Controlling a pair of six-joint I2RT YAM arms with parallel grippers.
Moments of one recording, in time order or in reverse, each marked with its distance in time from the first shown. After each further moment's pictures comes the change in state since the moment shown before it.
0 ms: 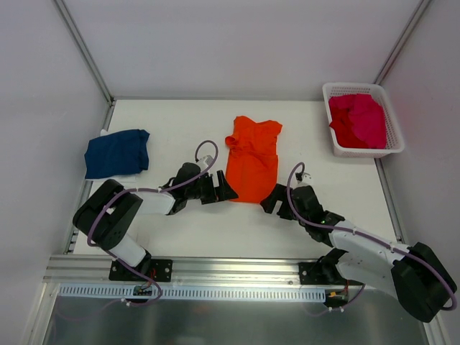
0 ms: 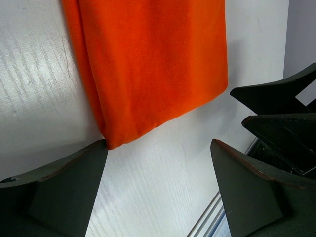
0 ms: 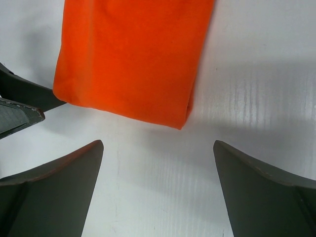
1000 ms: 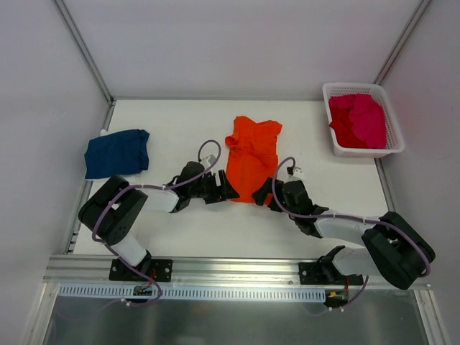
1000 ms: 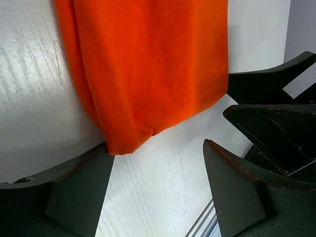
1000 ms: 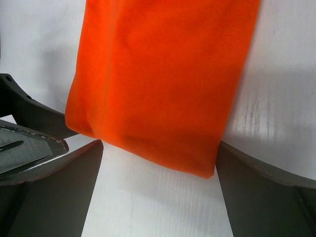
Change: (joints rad) left arm -0.015 0.055 0.040 0.000 -0.012 -0.037; right arm 0.007 0.287 0.035 0.304 0.010 0.005
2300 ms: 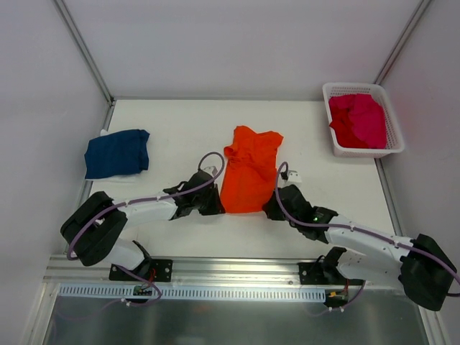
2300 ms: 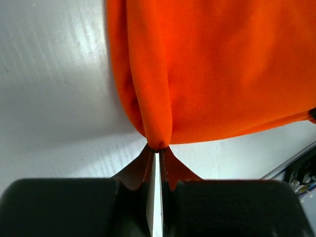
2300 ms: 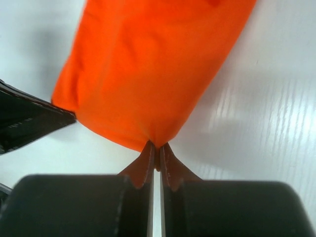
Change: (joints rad) left arm -0.159 -0.195 0.015 -0.436 -0.289 0.026; right arm 0.193 -0.234 0.107 -0.491 0.128 -0.020
